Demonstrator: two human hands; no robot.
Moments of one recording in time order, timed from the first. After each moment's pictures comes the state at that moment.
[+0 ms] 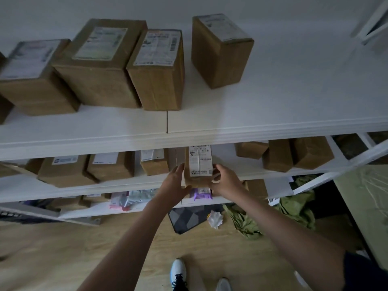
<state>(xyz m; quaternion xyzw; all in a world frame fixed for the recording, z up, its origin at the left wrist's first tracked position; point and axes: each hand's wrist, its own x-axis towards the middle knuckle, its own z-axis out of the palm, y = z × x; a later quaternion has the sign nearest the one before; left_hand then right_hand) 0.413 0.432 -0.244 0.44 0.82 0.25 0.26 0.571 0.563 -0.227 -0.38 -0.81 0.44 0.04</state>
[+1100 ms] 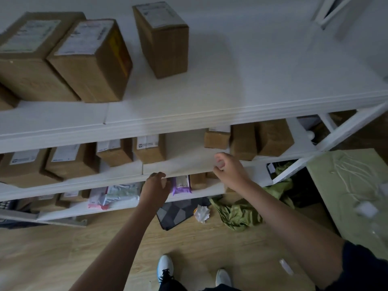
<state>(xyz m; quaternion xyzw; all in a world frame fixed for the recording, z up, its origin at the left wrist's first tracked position) 0.501 0.459 -0.259 0.33 0.89 0.22 0.22 0.691 0.640 -0.221 -0.39 -0.85 0.34 0.08</state>
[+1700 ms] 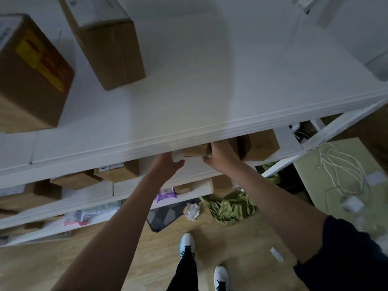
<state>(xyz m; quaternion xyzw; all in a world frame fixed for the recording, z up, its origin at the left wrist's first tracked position) 0.499 0.628 -0.247 0.41 0.83 0.25 0.28 0.666 0.749 -0.228 -0.40 -0.88 0.27 0.04</state>
